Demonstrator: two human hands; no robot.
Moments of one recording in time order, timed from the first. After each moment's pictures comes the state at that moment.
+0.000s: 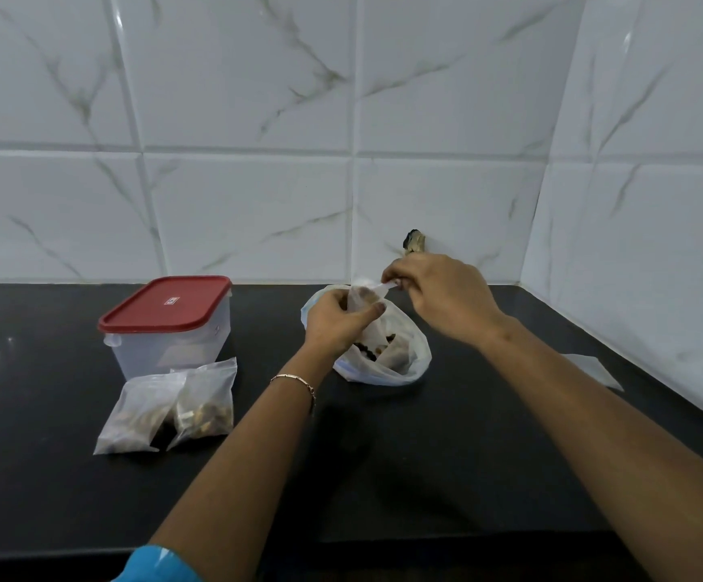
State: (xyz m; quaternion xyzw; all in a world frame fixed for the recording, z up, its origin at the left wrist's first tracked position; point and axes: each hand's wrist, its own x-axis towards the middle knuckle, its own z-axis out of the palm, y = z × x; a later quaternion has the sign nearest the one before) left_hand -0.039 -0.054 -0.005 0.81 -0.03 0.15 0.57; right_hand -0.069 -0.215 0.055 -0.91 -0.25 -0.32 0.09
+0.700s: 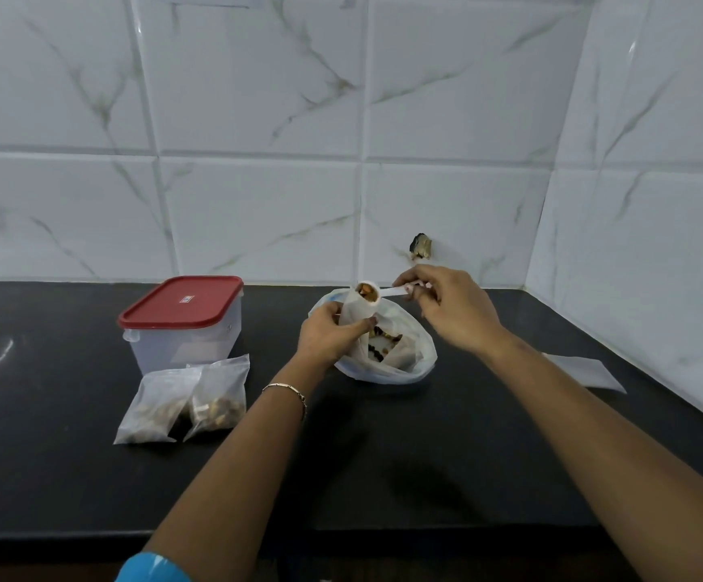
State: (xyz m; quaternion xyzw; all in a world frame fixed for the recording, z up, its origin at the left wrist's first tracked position) left_hand -0.046 -0.032 -0.018 0.81 -0.01 0.12 0.57; right_hand -0.068 -0.219 0.038 -0.90 -0.23 -0.28 0.26
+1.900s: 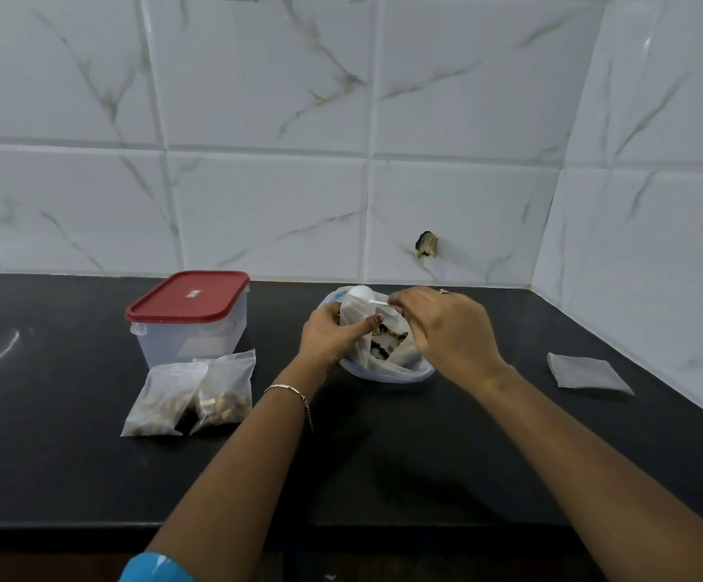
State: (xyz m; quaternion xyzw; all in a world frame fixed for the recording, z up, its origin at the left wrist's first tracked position) left_hand -0.046 -0.025 -0.028 0.77 -0.02 0.11 0.63; right_hand -0.075 -0.209 0.004 -0.84 -0.31 -0.45 0.04
